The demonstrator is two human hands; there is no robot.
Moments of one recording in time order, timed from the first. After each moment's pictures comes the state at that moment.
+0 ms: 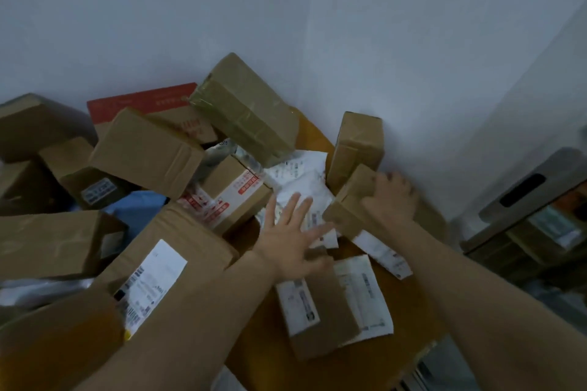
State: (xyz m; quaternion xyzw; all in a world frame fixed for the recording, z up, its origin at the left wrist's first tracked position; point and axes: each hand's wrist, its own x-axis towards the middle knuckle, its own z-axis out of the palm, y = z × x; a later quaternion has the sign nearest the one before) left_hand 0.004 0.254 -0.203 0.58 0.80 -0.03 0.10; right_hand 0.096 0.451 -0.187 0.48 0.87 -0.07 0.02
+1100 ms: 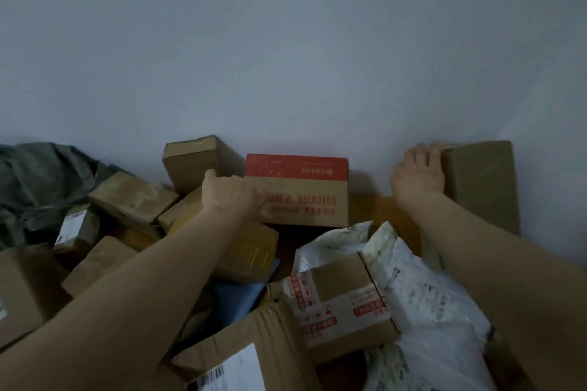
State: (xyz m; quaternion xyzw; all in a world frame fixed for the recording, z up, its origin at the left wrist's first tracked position) left_hand -0.266 0.155 -0.106 0.13 0.97 -0.18 0.03; right_hand -0.256 0.431 -0.117 0.12 0.95 0.29 0.05
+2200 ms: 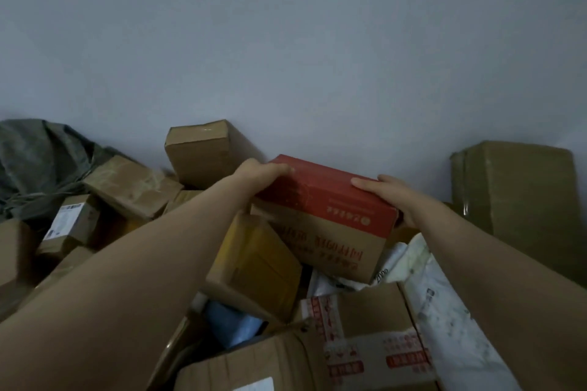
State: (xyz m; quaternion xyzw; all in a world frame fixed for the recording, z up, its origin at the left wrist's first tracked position) left_hand -0.360 0.141 -0.145 -0.13 0.84 0.49 0.21; right_hand -0.335 0.389 -0.182 0.27 0.78 -0.54 0.17
